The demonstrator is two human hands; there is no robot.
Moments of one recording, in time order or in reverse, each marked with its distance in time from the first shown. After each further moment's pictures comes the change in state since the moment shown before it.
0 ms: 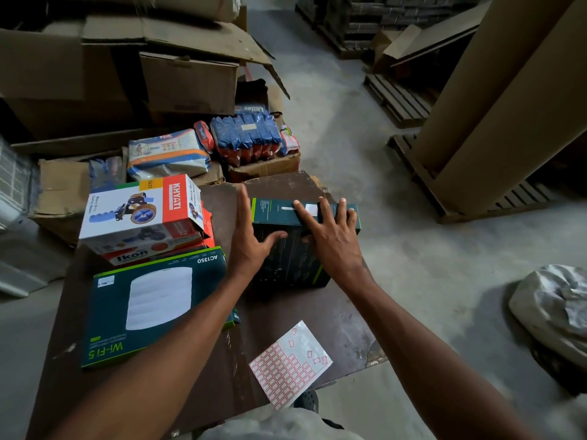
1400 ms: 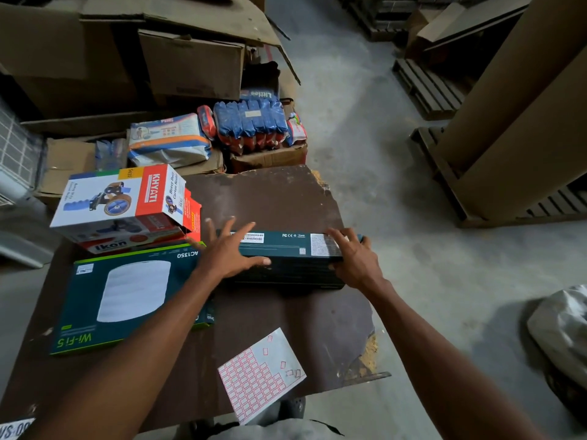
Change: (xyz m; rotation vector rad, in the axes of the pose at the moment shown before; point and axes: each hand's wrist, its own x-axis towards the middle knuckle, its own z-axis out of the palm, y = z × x) left_hand 0.015 -0.036 0.031 0.694 -0.570 -0.425; right_hand 0.009 0.131 0.063 0.216 -0.362 0.103
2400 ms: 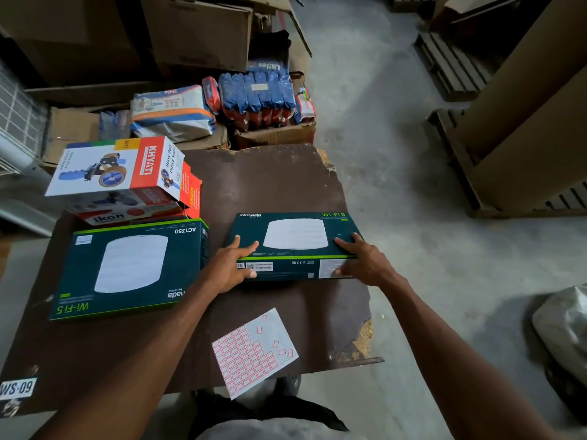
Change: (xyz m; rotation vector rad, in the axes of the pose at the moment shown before) left_hand -0.042 0.001 0.057 -0.281 -0.142 -0.014; right_hand 0.005 0.064 0.039 0.258 -0.278 0.050
